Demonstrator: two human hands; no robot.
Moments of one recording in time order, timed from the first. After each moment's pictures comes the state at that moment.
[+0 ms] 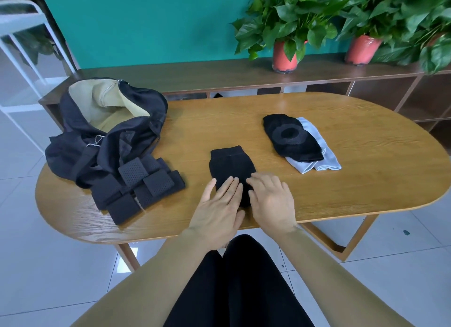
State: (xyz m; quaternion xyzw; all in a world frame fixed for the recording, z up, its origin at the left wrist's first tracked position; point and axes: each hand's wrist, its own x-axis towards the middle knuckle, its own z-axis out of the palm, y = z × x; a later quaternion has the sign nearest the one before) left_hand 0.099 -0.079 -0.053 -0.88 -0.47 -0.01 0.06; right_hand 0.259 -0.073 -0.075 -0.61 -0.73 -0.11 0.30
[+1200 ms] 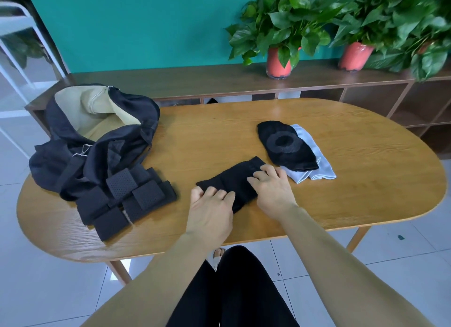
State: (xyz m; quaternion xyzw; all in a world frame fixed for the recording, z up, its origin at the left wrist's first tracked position) left_hand 0.112 -0.059 -0.048 -0.83 -0.53 -0.10 0.09; right_hand 0.287 -0.027 -0.044 -0.62 -0.78 -0.07 0.04
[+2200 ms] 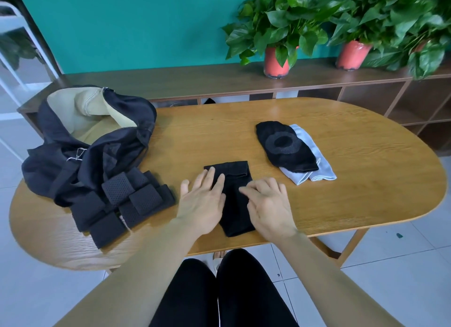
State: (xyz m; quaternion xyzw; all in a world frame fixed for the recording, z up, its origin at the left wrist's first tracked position) left_hand 0.100 -0.021 -0.037 -0.82 -0.58 0.00 -0.03; right_hand 0.273 -0.057 -0.055 -0.59 -0.76 -0.04 0.28
